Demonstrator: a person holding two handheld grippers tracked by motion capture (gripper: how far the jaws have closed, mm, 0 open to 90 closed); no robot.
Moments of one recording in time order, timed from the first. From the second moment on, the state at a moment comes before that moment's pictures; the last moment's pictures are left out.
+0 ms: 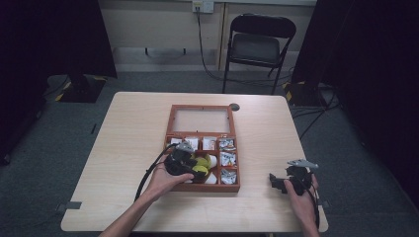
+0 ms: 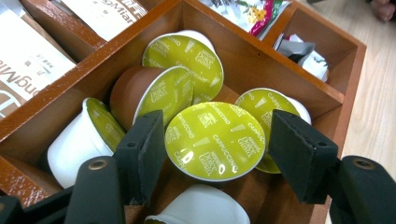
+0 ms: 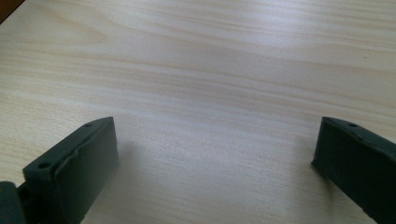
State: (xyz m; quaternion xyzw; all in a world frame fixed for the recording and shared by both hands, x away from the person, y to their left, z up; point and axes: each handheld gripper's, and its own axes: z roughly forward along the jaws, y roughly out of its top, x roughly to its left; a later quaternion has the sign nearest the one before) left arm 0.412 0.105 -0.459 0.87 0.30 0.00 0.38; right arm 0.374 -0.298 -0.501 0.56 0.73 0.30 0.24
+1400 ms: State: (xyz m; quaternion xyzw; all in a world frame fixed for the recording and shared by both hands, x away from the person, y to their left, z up) left arm 0.412 0.086 -0.464 0.91 0.27 0.02 0.32; right arm 0.374 -0.298 -0.501 0.56 0.73 0.30 0.24
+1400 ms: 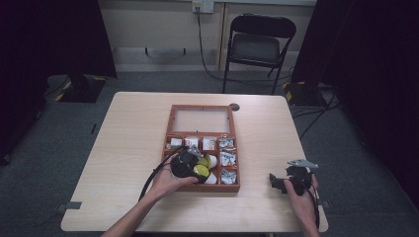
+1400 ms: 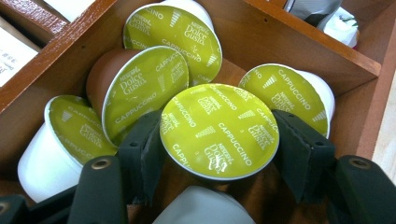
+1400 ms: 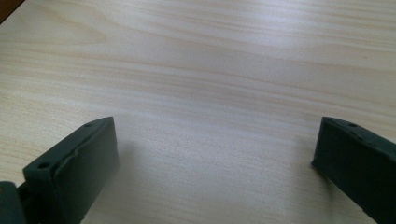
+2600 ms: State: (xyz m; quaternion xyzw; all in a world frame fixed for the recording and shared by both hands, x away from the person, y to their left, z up) left arm 0.405 0.099 -0.451 0.89 0.27 0.04 0.36; right arm 0.374 -0.298 -0.501 0.56 0.73 0.30 0.24
